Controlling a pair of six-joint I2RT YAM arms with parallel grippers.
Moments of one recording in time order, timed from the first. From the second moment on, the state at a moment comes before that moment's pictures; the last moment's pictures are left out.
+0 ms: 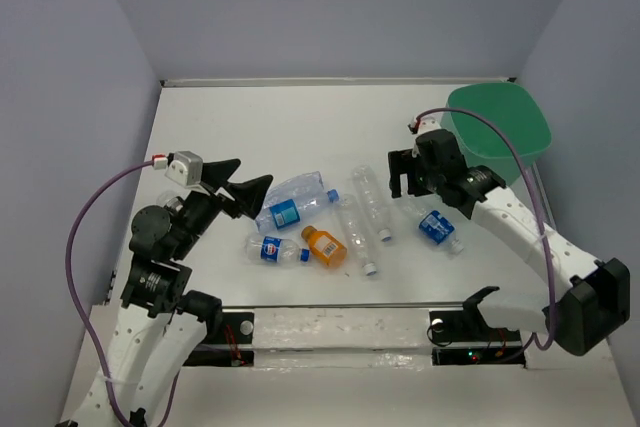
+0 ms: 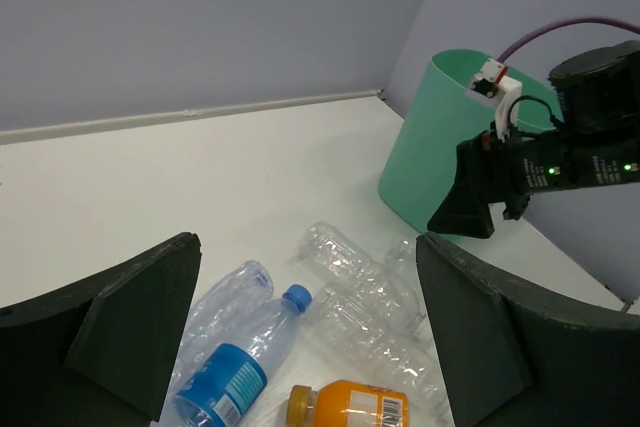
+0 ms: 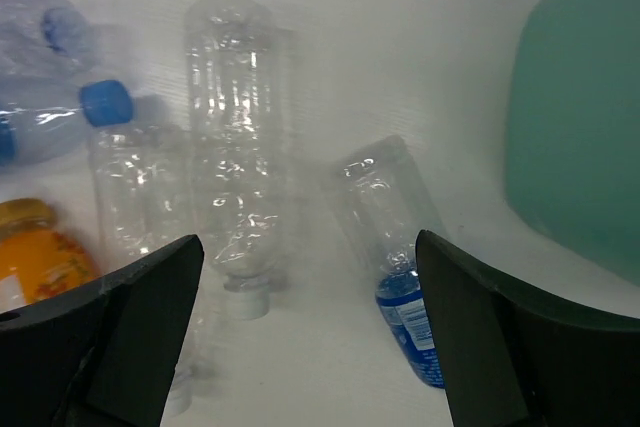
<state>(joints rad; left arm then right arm) -0.33 0.45 0.66 -0.05 0.28 -0.34 0.52 1.18 1.02 -0.57 0.16 0.26</state>
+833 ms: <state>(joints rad) -0.35 0.48 0.66 -0.07 0.27 -0.33 0.52 1.70 1.10 -0.63 0.38 0.23</state>
